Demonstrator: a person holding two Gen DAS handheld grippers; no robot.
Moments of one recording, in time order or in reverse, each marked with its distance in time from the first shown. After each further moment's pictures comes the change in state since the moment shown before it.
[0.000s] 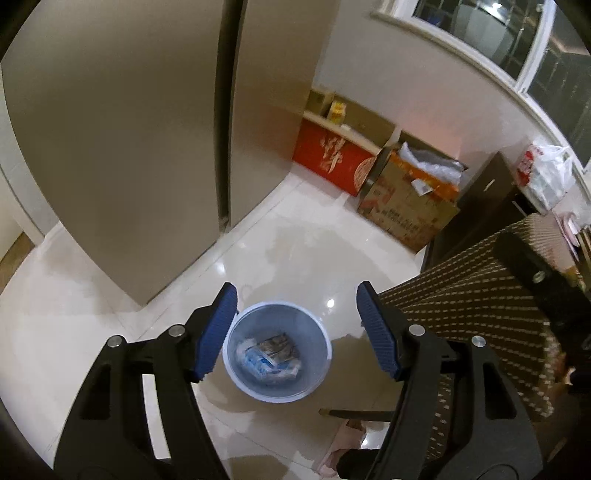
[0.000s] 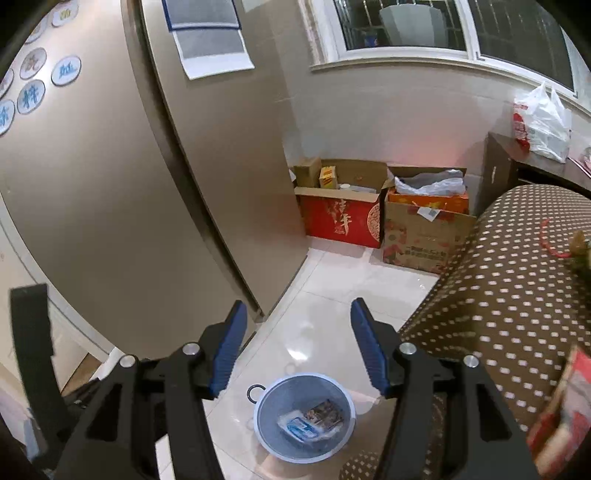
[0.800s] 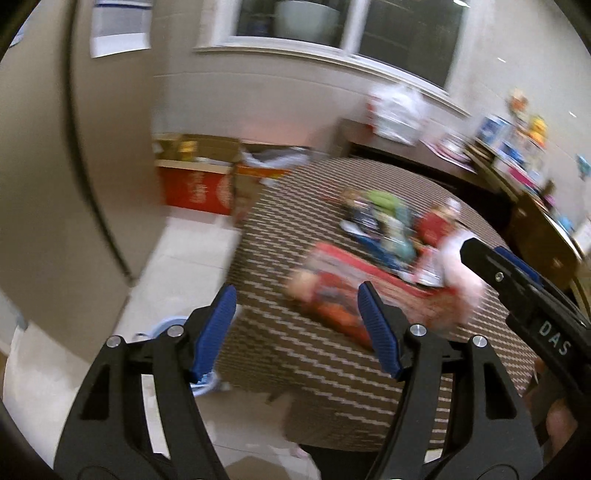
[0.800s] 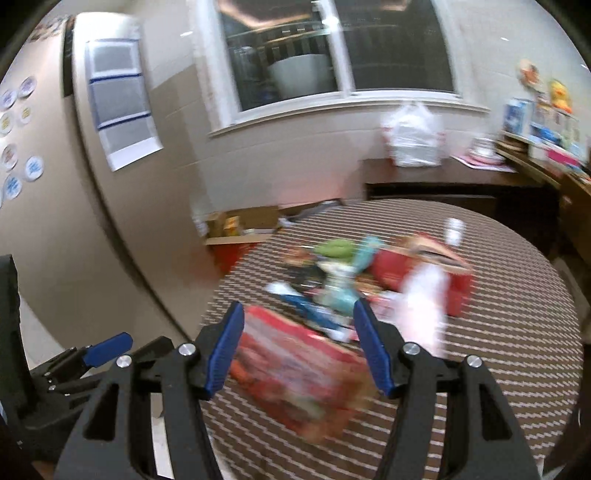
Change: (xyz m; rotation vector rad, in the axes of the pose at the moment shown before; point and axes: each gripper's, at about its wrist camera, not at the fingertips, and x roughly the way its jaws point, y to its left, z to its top) left arm -0.158 -0.208 -0.087 0.426 -0.060 -0.343; right arm -0.255 -0.170 -0.050 0.182 -0.173 -0.272
